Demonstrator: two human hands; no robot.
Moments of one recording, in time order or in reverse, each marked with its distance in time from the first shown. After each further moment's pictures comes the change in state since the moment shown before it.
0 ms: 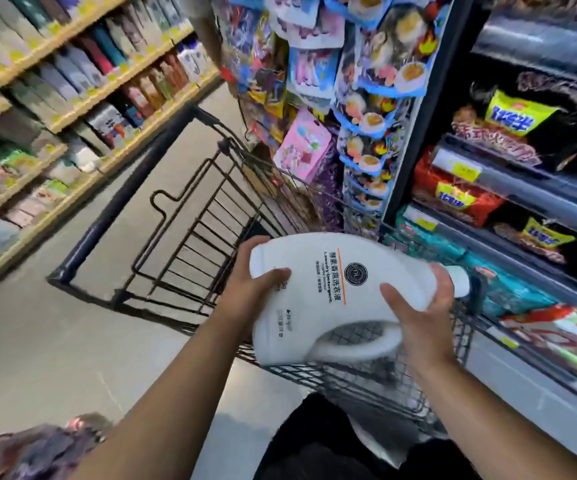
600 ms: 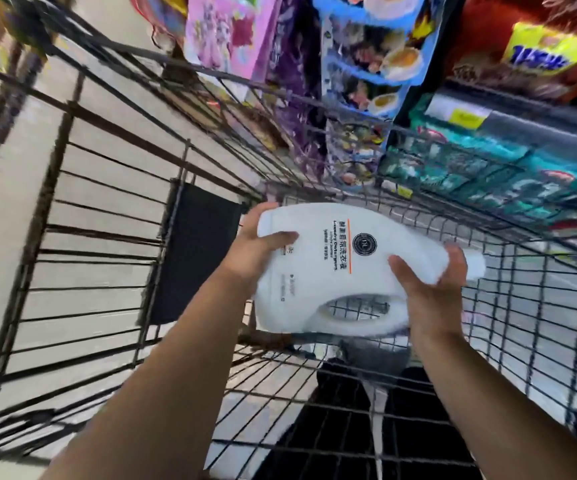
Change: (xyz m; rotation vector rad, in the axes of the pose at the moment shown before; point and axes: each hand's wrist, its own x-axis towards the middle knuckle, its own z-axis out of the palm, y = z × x) left_hand 0.239 -0.163 0.017 0.069 -0.229 -0.357; right_hand 0.125 0.194 0.065 -0.037 0.328 0.247
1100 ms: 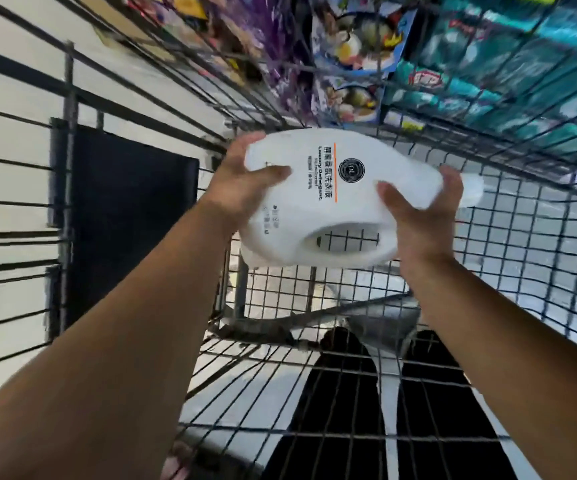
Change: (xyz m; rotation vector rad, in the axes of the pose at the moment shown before) left_hand 0.126 -0.041 -0.003 0.208 0.037 0.081; right_hand 0.086 0.064 0.069 -0.024 0.057 0.002
